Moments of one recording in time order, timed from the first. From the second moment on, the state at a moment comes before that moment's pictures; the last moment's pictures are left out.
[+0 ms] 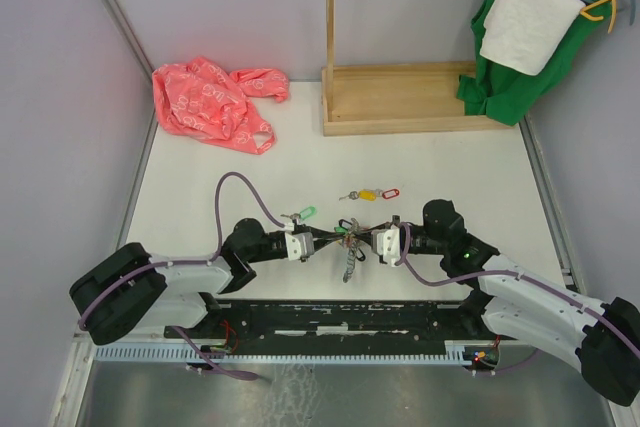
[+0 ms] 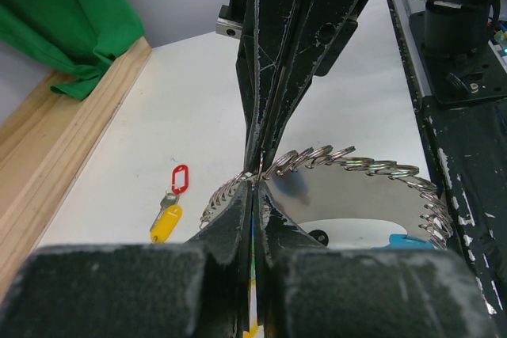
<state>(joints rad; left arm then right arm) -0.87 1.24 0.21 1.11 0.55 0.33 0.74 0.87 0.36 0.22 -0.67 -0.78</state>
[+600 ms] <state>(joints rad) -0.87 1.25 0.21 1.13 0.55 0.33 0.74 0.87 0.35 0.23 -0.65 -0.78</state>
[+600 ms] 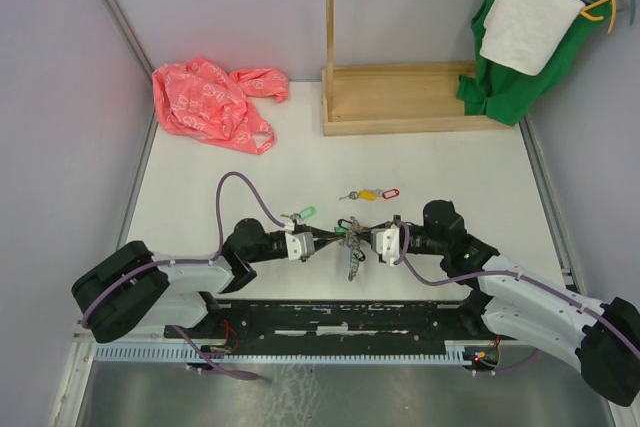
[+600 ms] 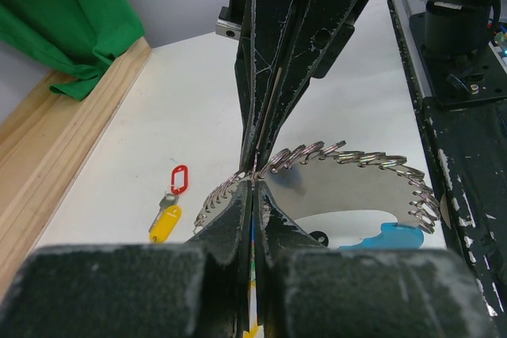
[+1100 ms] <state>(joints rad) -0.87 1.27 0.21 1.13 0.54 0.33 0.74 0.87 0.34 0.27 -0.65 -0.77</state>
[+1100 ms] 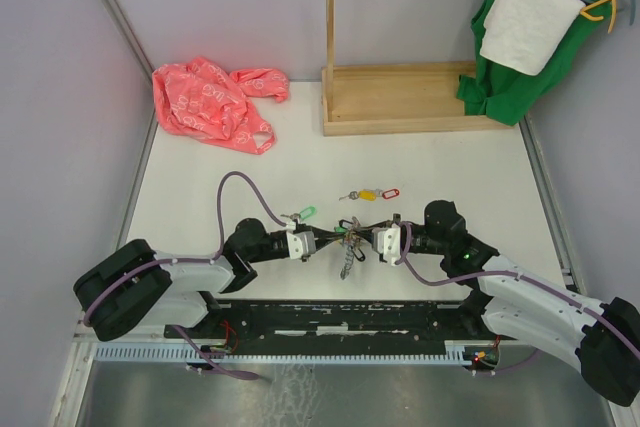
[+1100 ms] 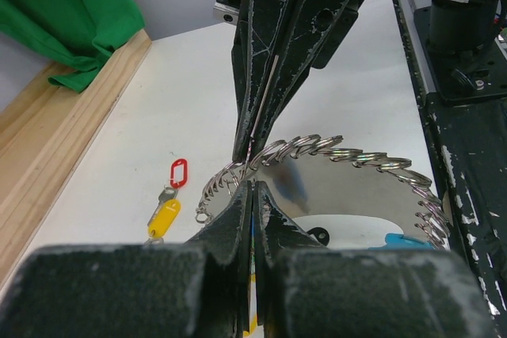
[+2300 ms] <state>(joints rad) -0.87 1.28 0.20 1.18 0.53 0.32 0.74 0.86 0.33 0.27 -0.65 -0.77</state>
